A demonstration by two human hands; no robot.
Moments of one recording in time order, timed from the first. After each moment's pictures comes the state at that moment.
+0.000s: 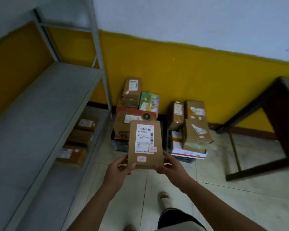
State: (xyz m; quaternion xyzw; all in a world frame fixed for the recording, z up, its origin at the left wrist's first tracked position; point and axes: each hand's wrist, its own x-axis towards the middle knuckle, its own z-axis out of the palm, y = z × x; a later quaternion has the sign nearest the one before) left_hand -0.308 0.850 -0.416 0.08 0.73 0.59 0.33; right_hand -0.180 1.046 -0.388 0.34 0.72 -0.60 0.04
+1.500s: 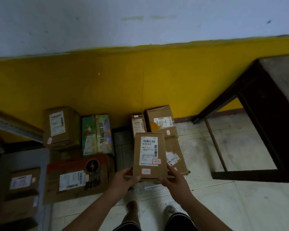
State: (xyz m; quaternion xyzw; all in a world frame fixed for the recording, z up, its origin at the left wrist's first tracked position) left_hand -0.443 1.307 -0.514 0.12 0.74 0.35 0.56; right_hand -0.245 1.429 -0.494 0.54 0.60 -0.59 -0.01
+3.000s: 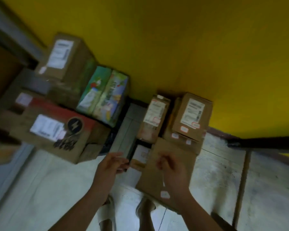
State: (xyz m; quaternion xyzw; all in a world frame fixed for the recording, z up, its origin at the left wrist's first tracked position) left_hand -0.387 1.382 -0.638 -0.20 0.72 0.56 0.34; right_hand -0.299 1.567 -0.630 0.41 0.70 -0.57 0.06
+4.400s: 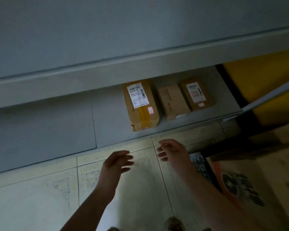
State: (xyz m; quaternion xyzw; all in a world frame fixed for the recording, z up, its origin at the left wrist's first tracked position) left_hand -0.482 0.768 -0.838 -0.47 0.57 0.68 0.01; right_hand -0.619 0.932 -0.863 0.02 0.77 -0.55 0.33
